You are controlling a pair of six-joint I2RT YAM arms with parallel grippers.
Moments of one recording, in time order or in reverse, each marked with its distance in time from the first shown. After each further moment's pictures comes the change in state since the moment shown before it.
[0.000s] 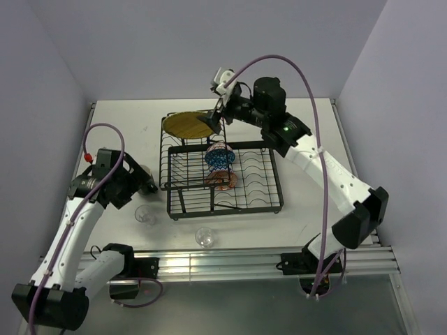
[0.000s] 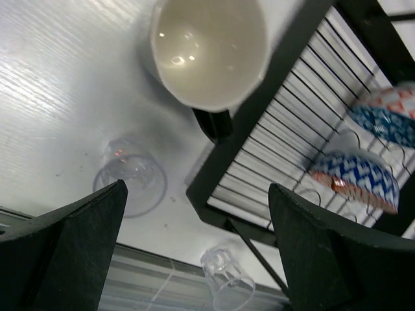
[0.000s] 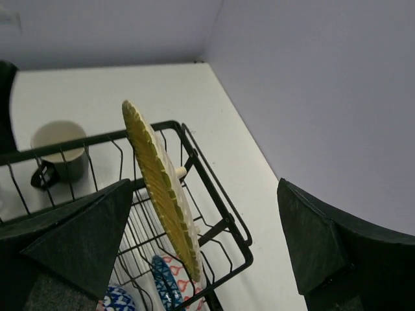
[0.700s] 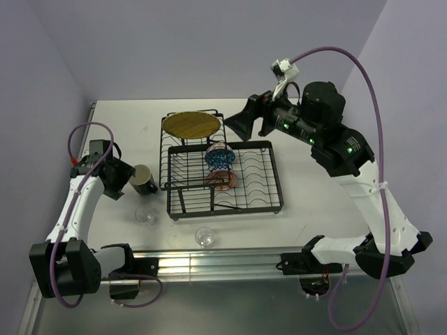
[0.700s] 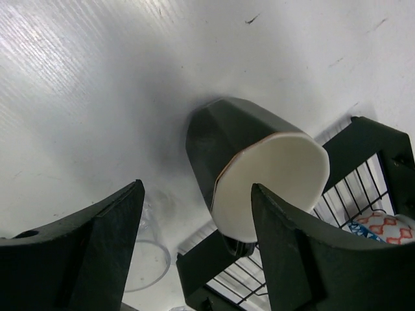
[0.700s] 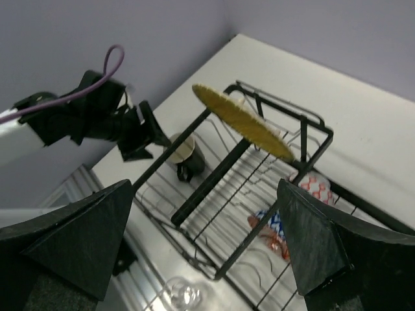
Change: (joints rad) left arm 0.257 0.247 -0.033 0.149 -0.030 -0.080; right arm 0.000 -0.288 0.136 -0.454 0.209 0.657
